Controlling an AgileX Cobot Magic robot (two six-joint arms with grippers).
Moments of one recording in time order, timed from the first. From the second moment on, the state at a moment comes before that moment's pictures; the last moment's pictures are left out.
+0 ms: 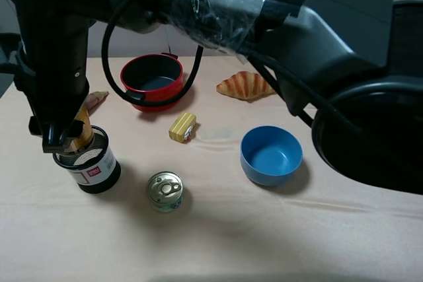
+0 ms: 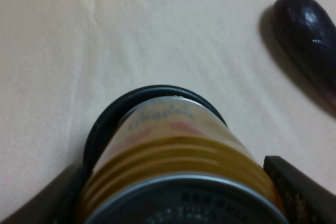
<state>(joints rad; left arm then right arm) -0.06 0.00 -0.50 0.03 1.05 0.04 1.14 2.36 -2.25 0.12 1.09 -0.71</state>
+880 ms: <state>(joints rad) -0.06 0.00 -0.50 0.03 1.05 0.04 1.14 2.40 -2.25 0.12 1.11 -0.71</state>
